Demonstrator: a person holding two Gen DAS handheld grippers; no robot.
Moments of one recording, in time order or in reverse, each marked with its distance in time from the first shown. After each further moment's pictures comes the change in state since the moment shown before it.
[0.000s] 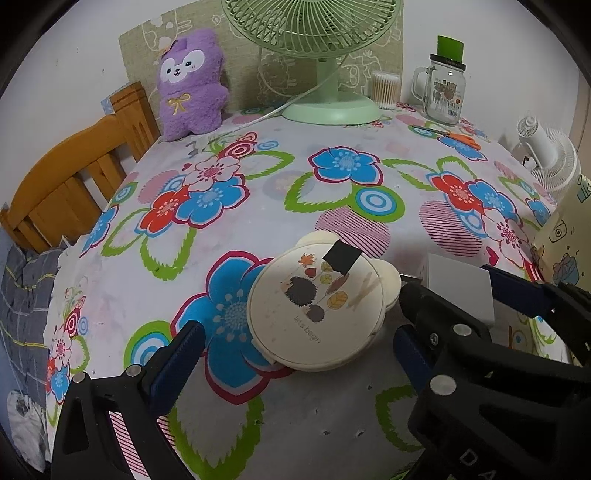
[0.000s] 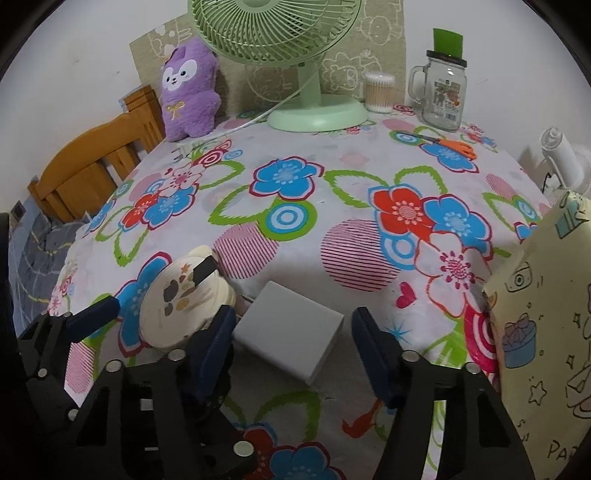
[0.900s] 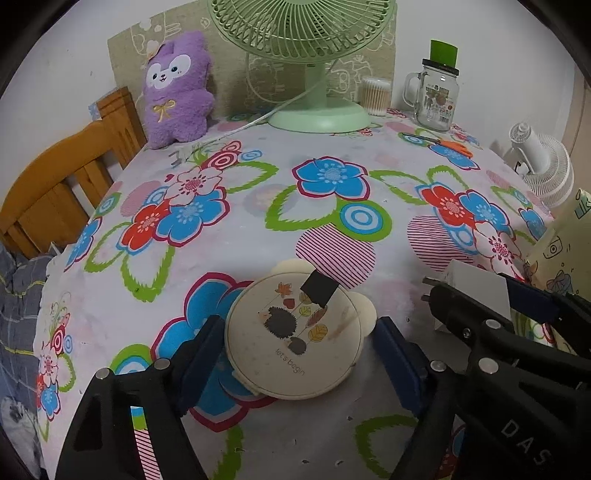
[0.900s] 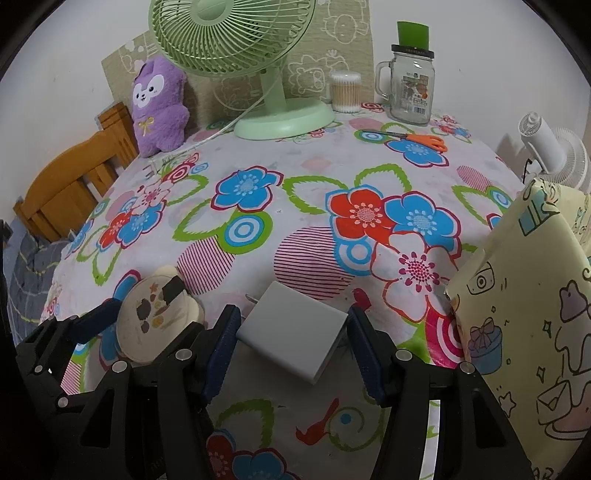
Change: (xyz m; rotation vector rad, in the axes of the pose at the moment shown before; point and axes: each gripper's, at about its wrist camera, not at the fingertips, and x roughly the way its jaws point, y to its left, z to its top) left arm 0.006 -0.006 0.013 0.007 -0.012 -0.035; right arm -0.004 -0.027 0.004 0.070 -0.013 -0.066
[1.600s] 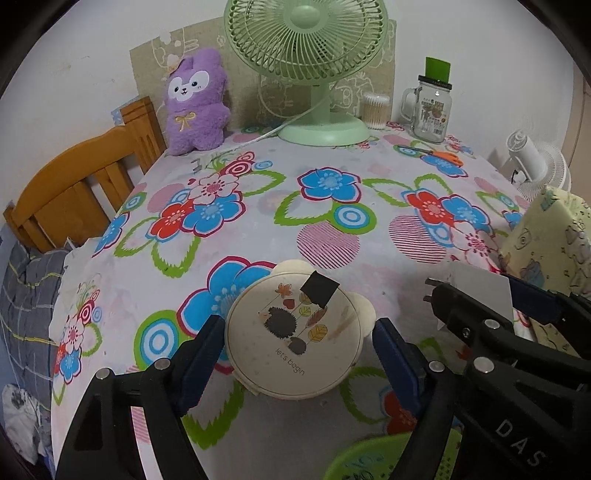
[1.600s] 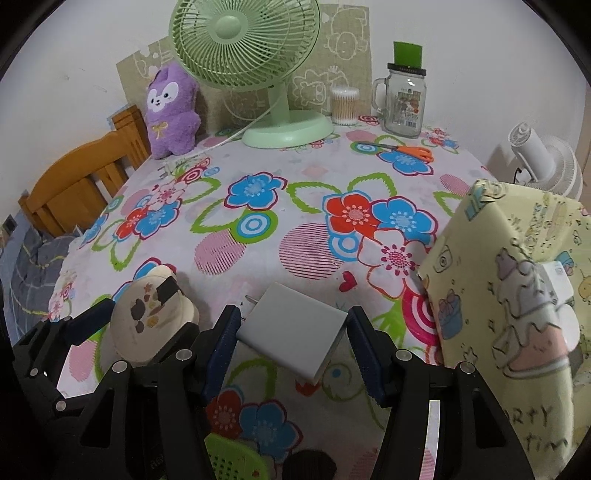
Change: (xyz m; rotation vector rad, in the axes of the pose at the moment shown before) left arm -0.043 -0.008 -0.020 -0.031 -0.046 0.025; right arm -0.042 0.004 -0.018 -0.027 -0.038 -0.006
